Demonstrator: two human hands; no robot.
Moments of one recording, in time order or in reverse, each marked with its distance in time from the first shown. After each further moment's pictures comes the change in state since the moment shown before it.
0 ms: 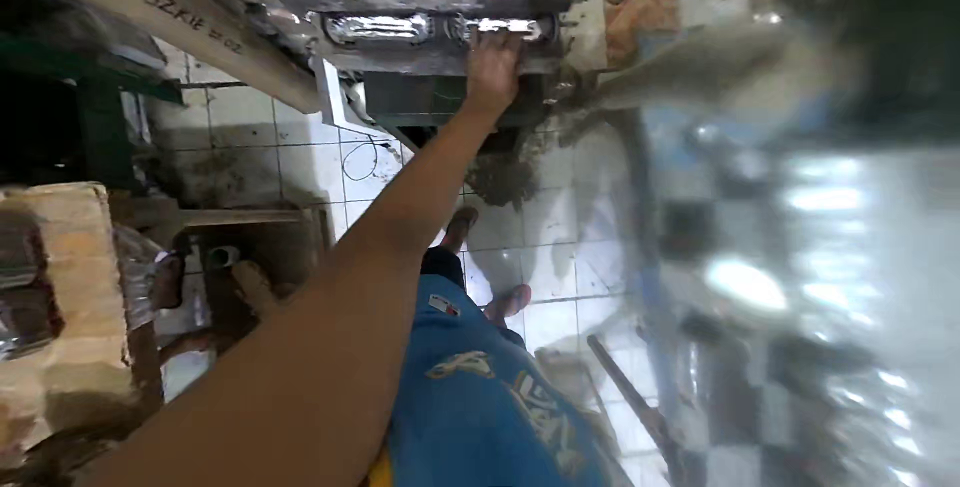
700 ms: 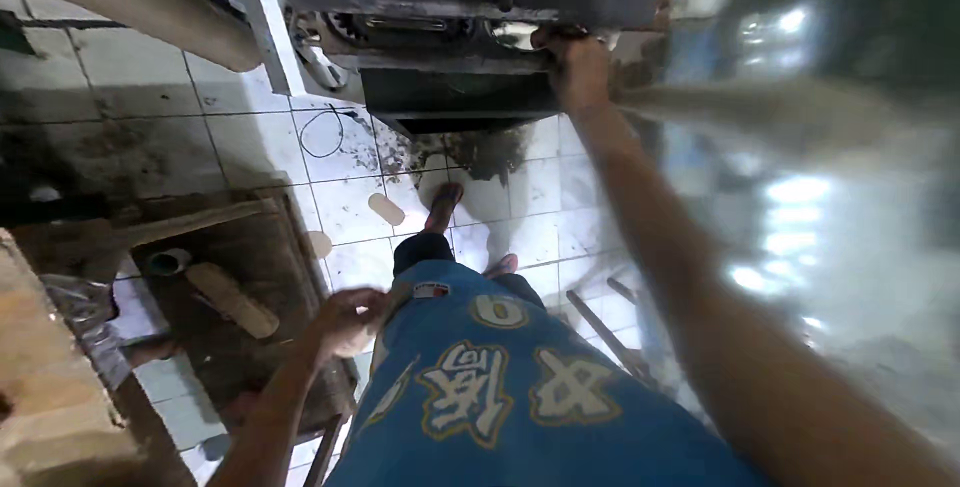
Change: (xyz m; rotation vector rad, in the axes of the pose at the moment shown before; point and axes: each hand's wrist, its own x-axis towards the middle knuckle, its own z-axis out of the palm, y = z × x) left_hand -0.373 -0.215 -0.101 -0.760 -0.741 -0.693; right_hand 0.120 -0.499 0.041 -0.618 0.792 -1.536
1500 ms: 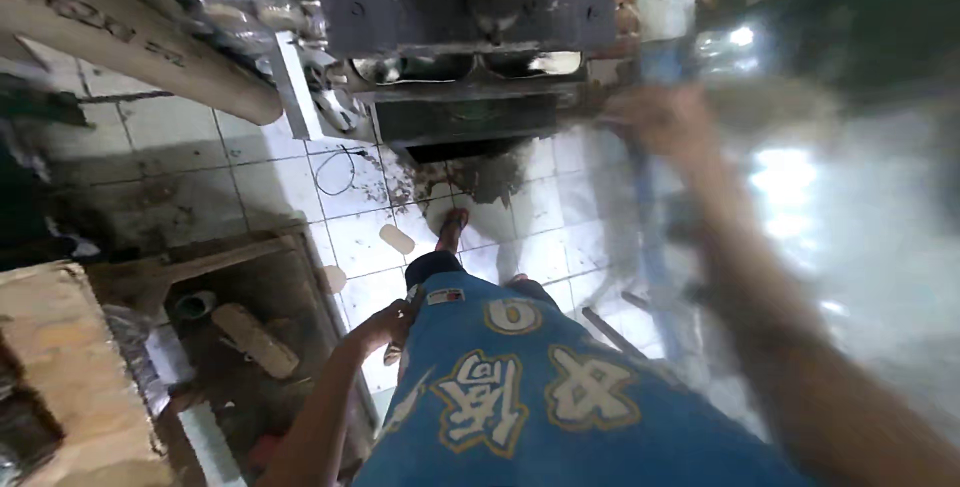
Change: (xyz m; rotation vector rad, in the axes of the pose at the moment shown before) left_hand 0.021 -0.014 0.018 0.048 -0.338 -0.278; right_hand -0.105 -0.001 -0.177 0.295 -0.136 0.141
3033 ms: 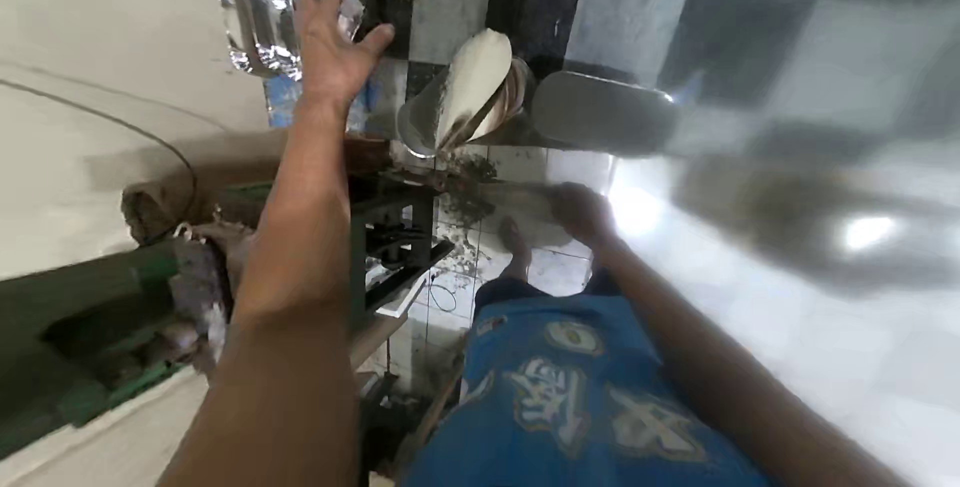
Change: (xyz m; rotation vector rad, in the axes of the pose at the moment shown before) left_hand 0.175 0.622 0.451 1.506 0.439 1.055; right_hand -0.474 0.283 0.324 0.666 0.475 0.947
